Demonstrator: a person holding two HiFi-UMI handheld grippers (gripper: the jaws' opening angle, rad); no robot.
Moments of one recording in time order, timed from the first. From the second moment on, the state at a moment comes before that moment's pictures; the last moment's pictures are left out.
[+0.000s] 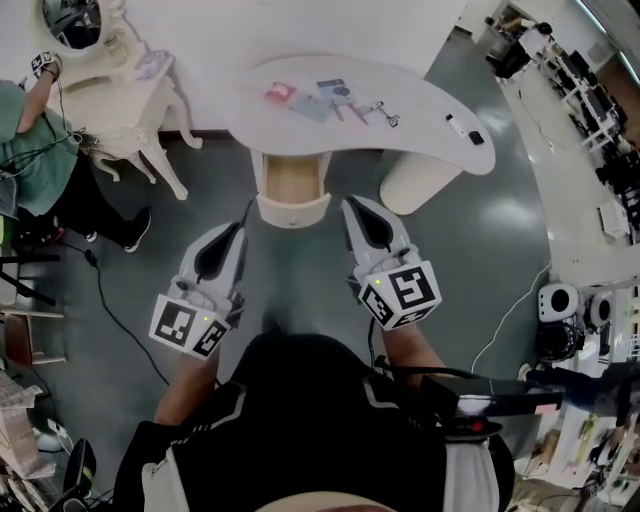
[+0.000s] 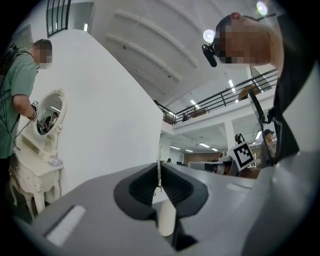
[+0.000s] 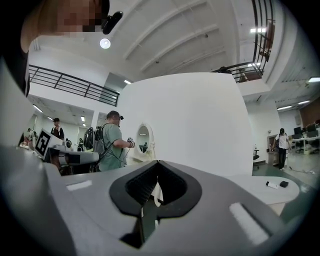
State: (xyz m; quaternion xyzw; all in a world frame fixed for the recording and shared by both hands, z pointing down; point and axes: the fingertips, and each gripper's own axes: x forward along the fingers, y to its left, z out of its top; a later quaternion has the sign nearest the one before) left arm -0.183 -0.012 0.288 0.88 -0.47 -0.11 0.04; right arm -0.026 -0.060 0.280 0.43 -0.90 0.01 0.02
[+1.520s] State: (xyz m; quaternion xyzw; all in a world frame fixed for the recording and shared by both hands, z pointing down) left arm -0.150 -0.163 0.266 0.90 -0.44 -0.08 0.00; right arm -0.015 -0.221 0.265 0.40 -0.92 0.01 -0.02
